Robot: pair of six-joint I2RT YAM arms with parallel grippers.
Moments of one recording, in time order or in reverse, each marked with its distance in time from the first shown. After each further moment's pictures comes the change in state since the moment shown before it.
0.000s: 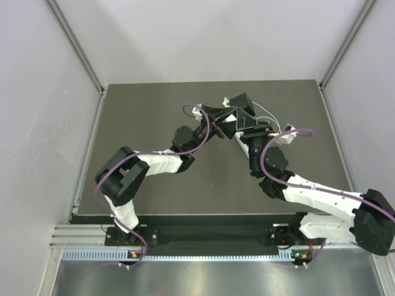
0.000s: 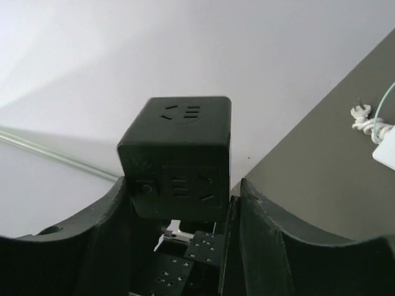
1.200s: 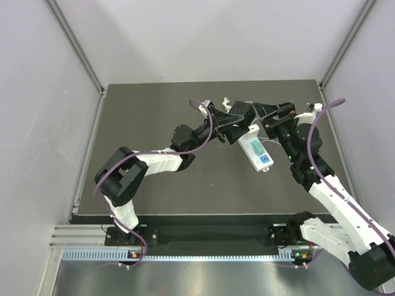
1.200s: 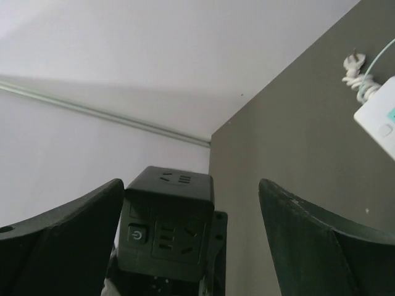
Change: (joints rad) left arm 0.000 -0.007 0.029 0.027 0.241 0.070; right arm -0.466 -0.232 0.136 -0.650 -0.743 0.210
